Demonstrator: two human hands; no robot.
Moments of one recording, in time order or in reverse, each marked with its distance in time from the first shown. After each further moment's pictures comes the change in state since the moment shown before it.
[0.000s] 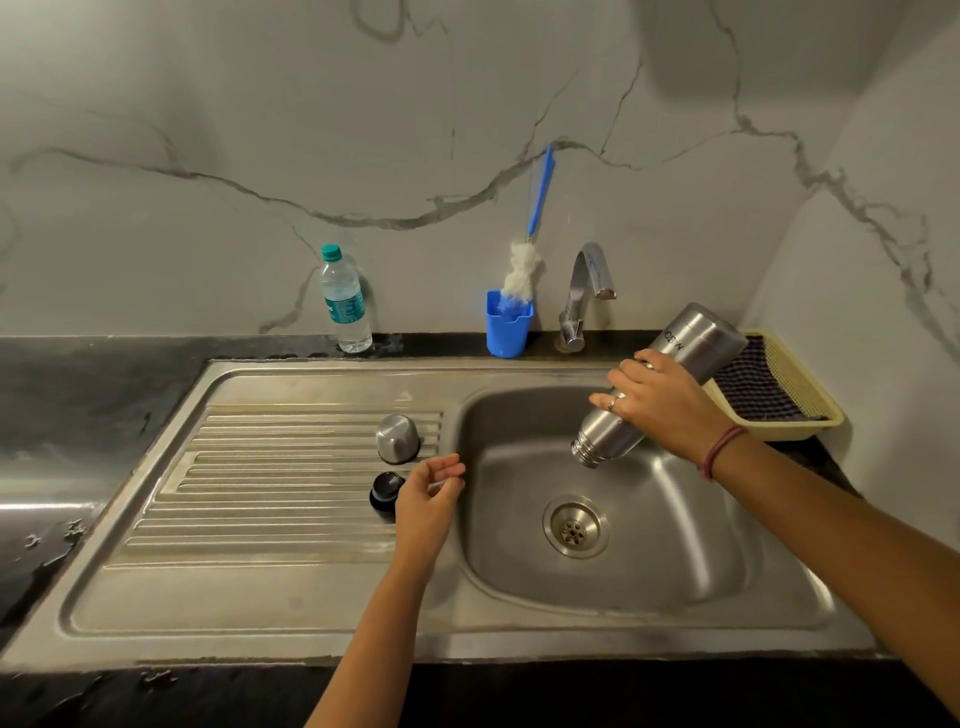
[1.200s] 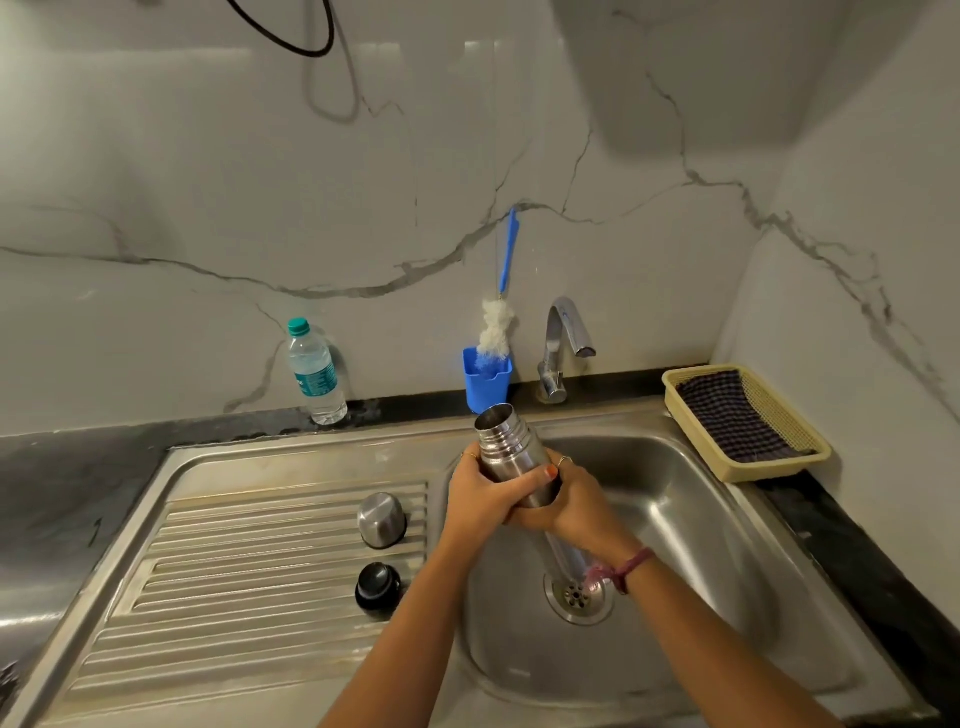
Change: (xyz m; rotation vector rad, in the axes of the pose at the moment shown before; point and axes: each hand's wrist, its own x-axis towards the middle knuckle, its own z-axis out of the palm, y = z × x) left_hand 0.044 0.075 0.073 0.145 -0.341 0.154; right_hand 0.037 -0.089 -0.031 1.815 0.084 0.591
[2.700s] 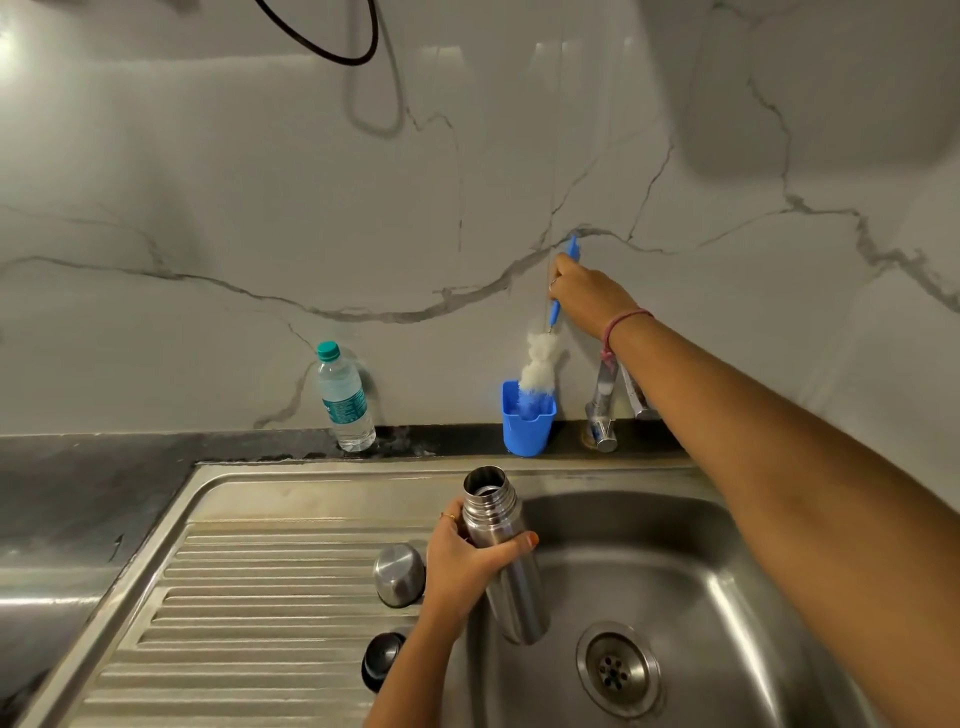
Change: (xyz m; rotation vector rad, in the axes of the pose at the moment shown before) left_hand 0.038 -0.046 -0.040 0.045 0.191 -0.063; right_hand 0.261 -0.131 -0.090 -0.709 0.171 -0.263
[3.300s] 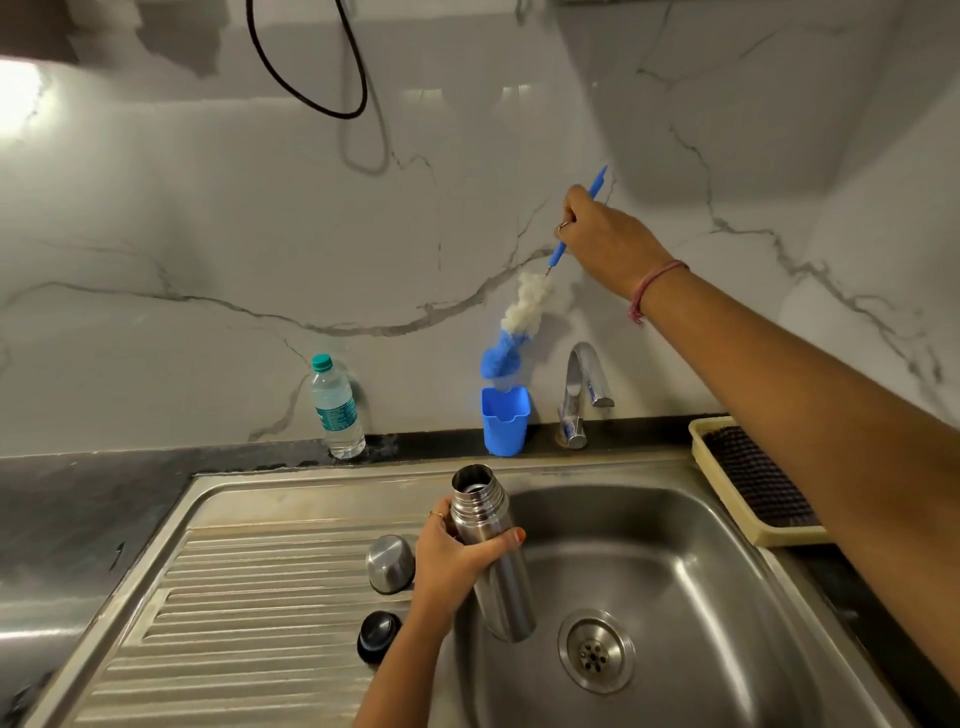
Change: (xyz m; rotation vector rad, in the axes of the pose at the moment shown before) left_hand -0.040 0.023 0.000 -0.019 -0.002 0.058; right_hand -0.065 -0.024 -0.112 -0.396 0.307 -0.293
